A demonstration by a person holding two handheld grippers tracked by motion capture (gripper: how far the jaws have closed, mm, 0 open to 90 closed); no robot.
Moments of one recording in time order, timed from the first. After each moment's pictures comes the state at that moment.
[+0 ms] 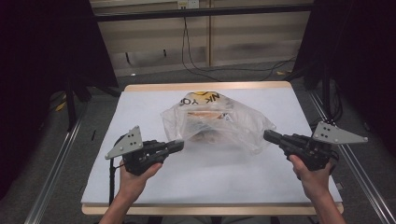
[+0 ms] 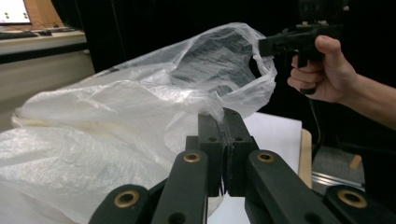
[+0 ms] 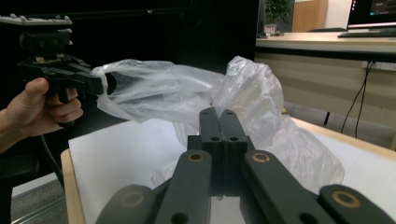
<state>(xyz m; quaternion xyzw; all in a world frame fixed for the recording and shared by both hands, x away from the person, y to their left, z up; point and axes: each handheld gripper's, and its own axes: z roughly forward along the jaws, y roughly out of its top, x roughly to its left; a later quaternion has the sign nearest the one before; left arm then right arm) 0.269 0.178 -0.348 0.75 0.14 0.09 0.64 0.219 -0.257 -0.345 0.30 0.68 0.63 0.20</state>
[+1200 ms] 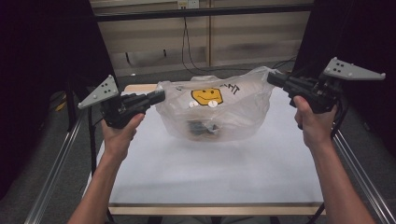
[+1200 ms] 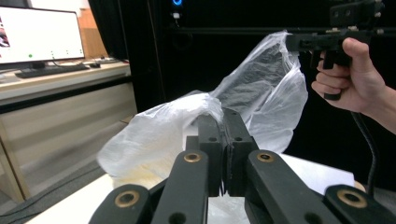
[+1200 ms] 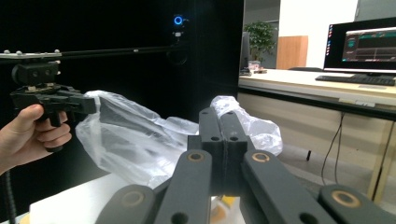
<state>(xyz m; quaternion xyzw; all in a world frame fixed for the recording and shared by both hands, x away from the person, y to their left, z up) 0.333 0.204 -0.269 0.71 0.17 0.15 0.66 0.290 -0.262 -0.245 0.29 0.65 0.66 0.25</state>
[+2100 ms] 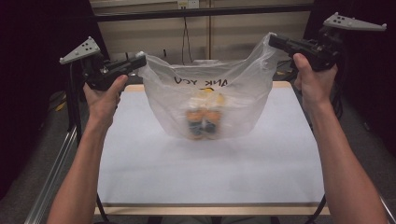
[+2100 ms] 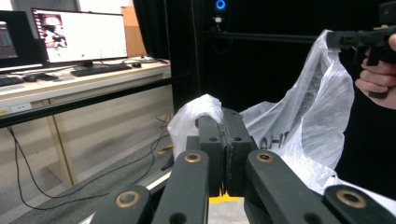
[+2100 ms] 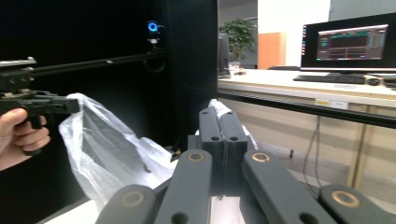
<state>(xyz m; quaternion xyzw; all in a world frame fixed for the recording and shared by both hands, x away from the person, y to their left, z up) 0.399 0.234 -0.222 0.70 0.24 0.19 0.64 0.351 -0.268 -0.195 0.34 0.64 0.64 0.25</state>
